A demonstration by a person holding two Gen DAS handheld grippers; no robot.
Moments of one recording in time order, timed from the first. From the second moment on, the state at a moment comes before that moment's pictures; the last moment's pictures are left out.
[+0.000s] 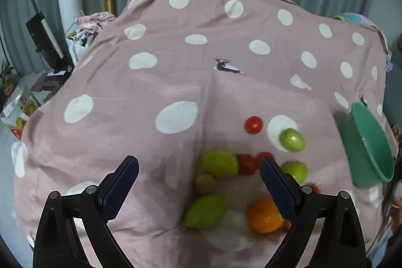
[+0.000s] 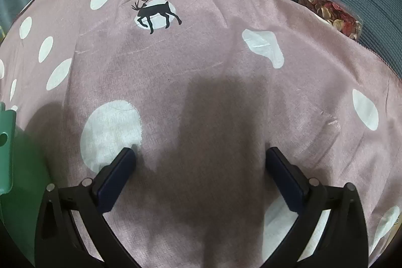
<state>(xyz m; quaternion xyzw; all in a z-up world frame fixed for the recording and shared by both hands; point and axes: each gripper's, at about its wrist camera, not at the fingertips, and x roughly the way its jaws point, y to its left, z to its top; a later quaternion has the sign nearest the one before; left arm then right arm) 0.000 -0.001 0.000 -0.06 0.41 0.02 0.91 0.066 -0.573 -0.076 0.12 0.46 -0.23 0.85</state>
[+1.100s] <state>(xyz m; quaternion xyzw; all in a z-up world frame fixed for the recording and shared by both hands) -0.042 -0.044 0.034 -0.02 0.39 -0.02 0.92 -0.050 -0.234 0.047 -0.03 0.40 0.14 0.91</state>
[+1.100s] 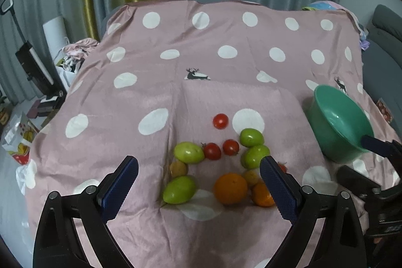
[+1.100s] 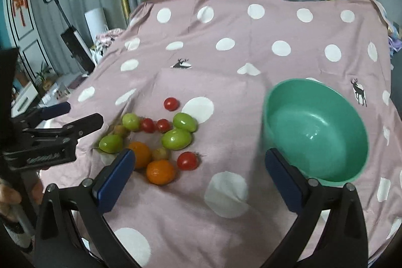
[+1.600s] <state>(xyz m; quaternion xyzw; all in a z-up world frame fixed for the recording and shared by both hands) -0.041 -0.040 0.027 -0.02 0.40 -0.02 0.92 -0.042 -0.219 0.036 -0.04 0.39 0.10 0.91</state>
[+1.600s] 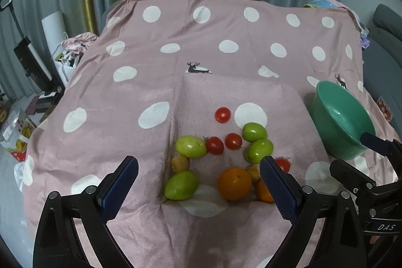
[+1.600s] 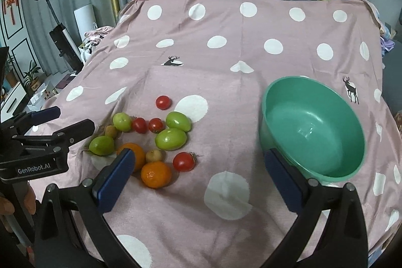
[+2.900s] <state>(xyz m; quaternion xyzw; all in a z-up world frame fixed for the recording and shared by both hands) -0.022 -0.045 -0.025 -0.01 0.46 -0.18 0.87 -0.025 -0.202 -0.027 0.03 0.45 0.25 0.86</state>
